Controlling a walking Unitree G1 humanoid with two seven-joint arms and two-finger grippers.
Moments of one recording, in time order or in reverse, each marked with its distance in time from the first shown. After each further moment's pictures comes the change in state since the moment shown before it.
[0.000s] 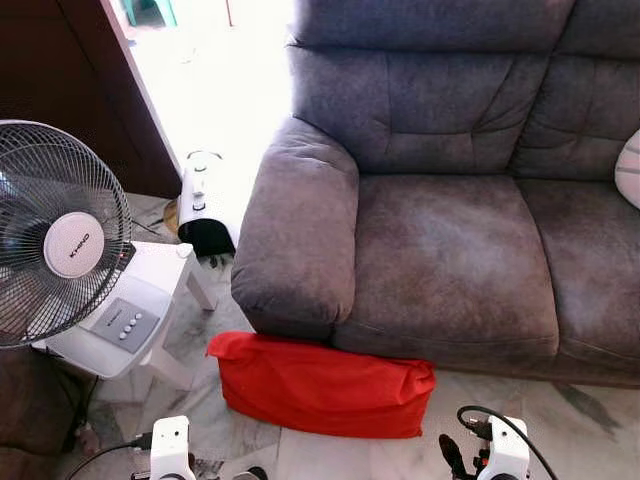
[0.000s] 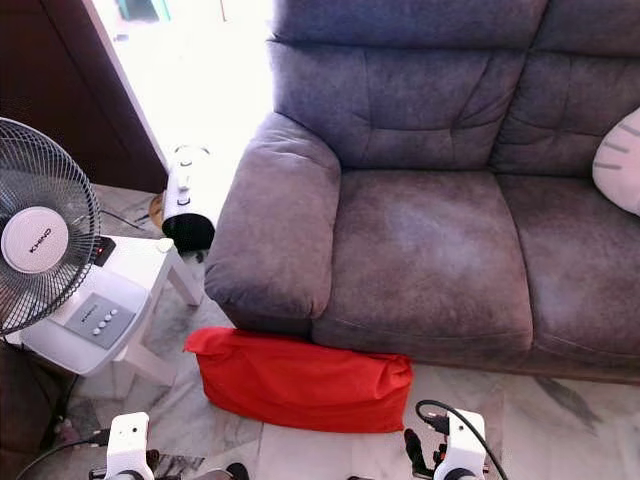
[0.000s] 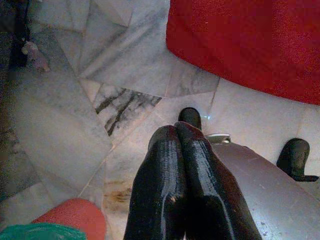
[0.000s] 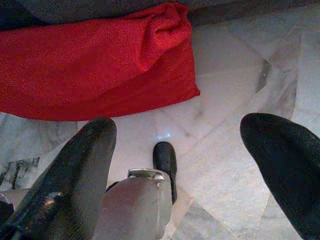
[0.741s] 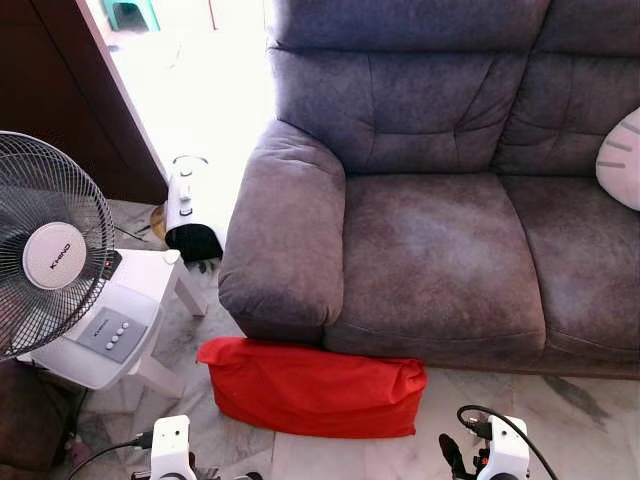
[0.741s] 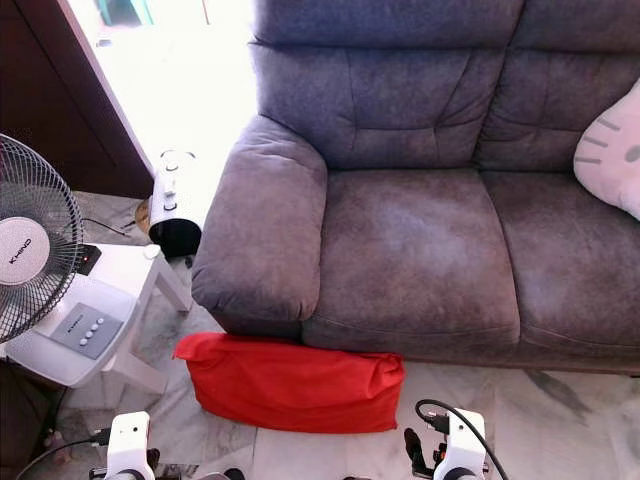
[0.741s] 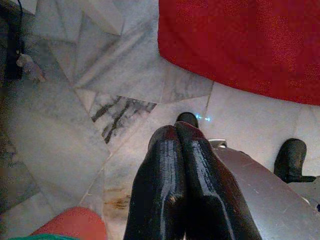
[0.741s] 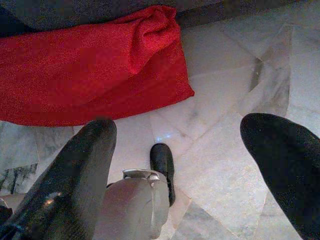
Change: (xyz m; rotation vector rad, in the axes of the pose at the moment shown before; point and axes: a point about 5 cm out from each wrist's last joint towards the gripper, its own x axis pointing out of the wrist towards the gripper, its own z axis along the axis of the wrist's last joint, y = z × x) left arm 0.000 -0.001 0.001 0.003 -0.003 0.002; right arm 0.000 0.000 0.001 -0.003 -0.001 0.000
